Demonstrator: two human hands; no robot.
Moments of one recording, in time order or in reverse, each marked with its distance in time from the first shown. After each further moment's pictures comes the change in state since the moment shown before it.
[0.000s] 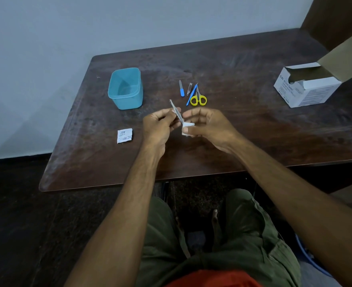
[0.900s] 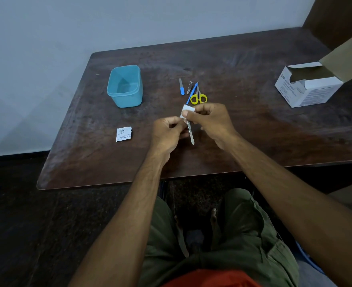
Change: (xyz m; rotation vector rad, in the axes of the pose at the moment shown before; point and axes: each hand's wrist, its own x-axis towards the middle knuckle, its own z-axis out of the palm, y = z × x) left_hand -0.013 -0.013 0.005 0.187 -0.122 0.036; right_hand 0.006 -0.012 0.011 -0.154 0.313 -0.019
